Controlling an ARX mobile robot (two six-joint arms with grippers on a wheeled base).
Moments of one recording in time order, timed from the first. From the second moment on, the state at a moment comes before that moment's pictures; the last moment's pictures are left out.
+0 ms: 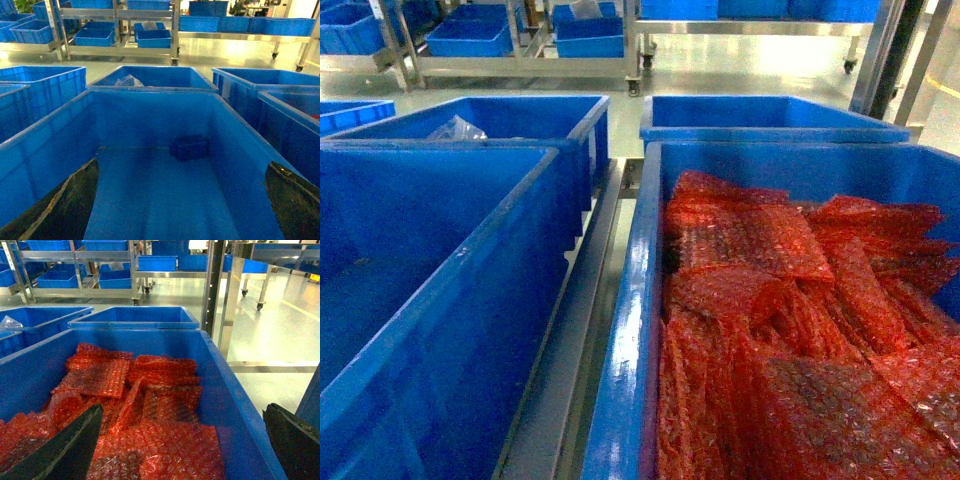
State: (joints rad) left arm 0.00 0.01 0.01 0.00 0.00 -0.01; right arm 0.00 0.01 0.01 -0.01 0.00 0.00
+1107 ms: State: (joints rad) left arm 0.00 0.01 0.01 0.00 0.00 -0.01; right arm 0.00 0.01 0.01 -0.01 0.00 0.00
